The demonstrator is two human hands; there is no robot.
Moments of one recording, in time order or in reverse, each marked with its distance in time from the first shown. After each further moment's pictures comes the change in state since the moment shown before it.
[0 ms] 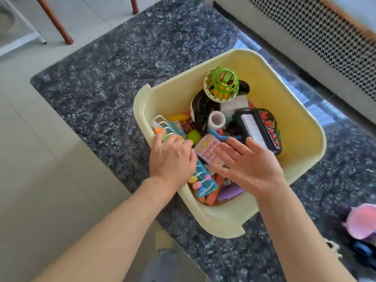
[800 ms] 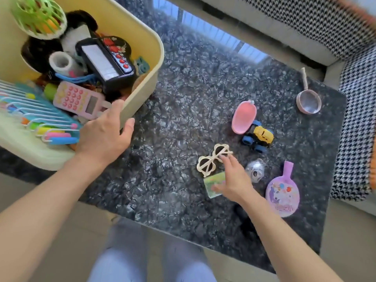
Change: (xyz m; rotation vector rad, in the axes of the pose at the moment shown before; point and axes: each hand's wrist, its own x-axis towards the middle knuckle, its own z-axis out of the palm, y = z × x) left_hand -0.065 0.196 0.014 -0.105 -0.106 0.093; right_hand -0.121 0.016 -0.354 -1.762 0.528 -0.204
